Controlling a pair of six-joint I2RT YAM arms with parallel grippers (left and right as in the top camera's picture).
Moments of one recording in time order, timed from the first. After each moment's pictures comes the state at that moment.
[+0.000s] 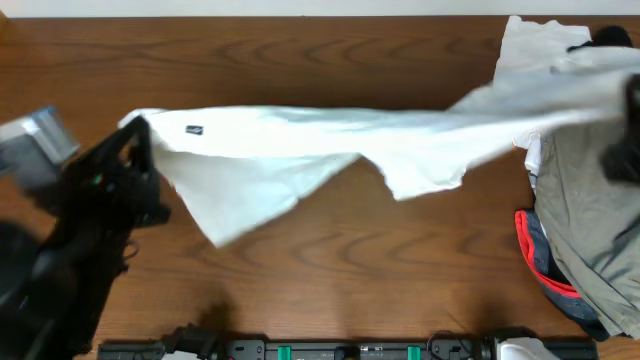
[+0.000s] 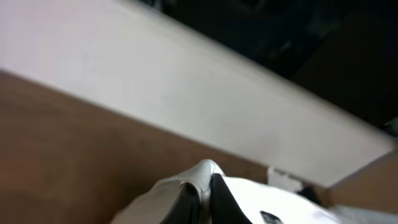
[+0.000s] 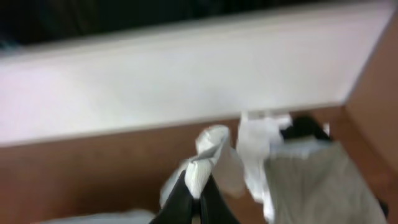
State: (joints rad) left arm -0.18 0.86 1.64 -0.94 -0.04 -0.53; right arm 0.10 1.24 2.32 -1.38 0.12 0.22
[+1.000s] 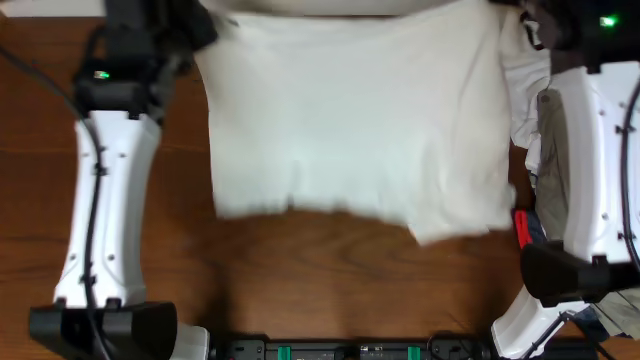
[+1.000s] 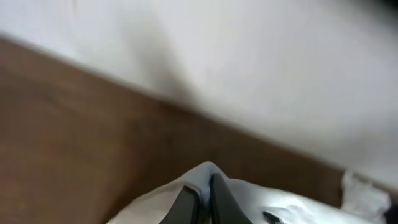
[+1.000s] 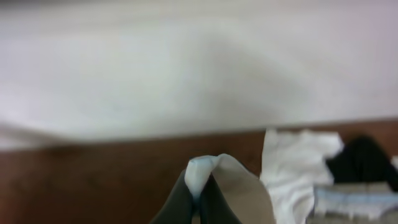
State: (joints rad) left arm -0.02 1.63 1.85 -0.70 0.07 -0.46; right arm 0.10 1.89 2.40 -0.95 0.12 0.19
